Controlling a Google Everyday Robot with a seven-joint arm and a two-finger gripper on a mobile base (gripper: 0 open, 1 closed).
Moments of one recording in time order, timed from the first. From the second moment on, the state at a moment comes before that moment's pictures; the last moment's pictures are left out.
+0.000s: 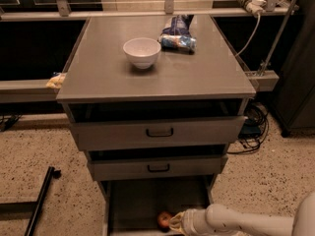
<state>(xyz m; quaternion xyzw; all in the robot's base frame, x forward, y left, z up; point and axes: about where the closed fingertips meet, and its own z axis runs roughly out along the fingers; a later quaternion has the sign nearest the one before) 0.450 -0.085 0.246 -0.61 0.71 0.18 0.30</state>
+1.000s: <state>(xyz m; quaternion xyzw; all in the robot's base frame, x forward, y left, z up) 0.489 -0.075 0.208 -0.63 0.70 0.19 0.29</state>
